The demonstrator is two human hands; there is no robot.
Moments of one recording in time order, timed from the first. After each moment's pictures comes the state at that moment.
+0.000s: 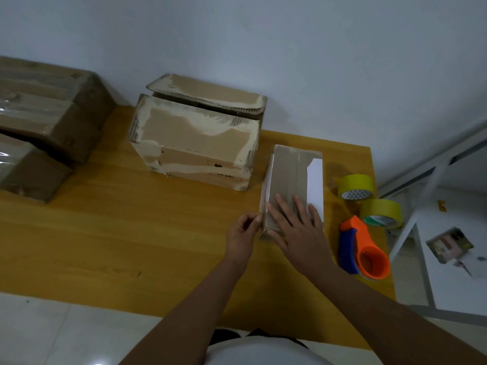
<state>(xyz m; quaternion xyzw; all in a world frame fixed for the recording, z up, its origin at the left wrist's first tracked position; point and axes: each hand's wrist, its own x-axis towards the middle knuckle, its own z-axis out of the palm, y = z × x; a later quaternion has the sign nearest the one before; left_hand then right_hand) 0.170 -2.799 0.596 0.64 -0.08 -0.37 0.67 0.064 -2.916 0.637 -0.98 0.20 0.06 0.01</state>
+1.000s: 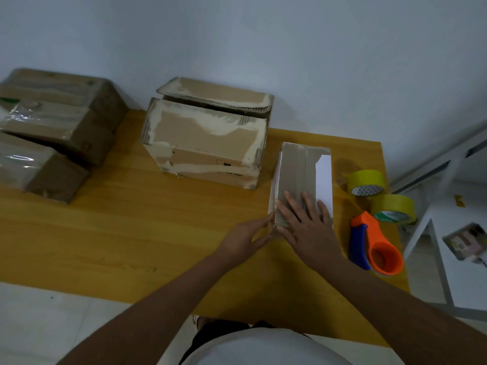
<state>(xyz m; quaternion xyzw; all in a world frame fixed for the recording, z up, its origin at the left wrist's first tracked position) 0.202 -2.764 0.624 0.74 -0.50 -0.28 0.34 0.065 -2.917 0.633 -0.98 0.20 0.06 0.00</state>
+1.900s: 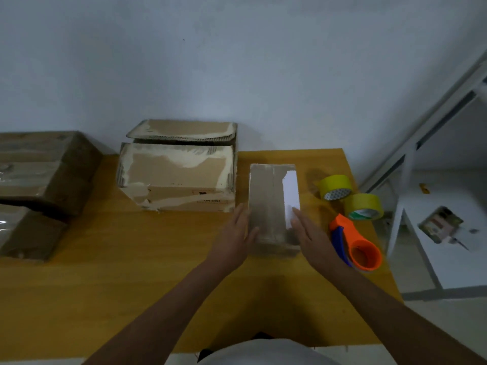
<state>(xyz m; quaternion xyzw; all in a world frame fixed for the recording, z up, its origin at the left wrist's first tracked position) 0.207 -2.800 0.669 0.81 -0.49 -0.22 0.24 0.039 -2.927 0.669 -0.75 0.40 -0.11 0.51</state>
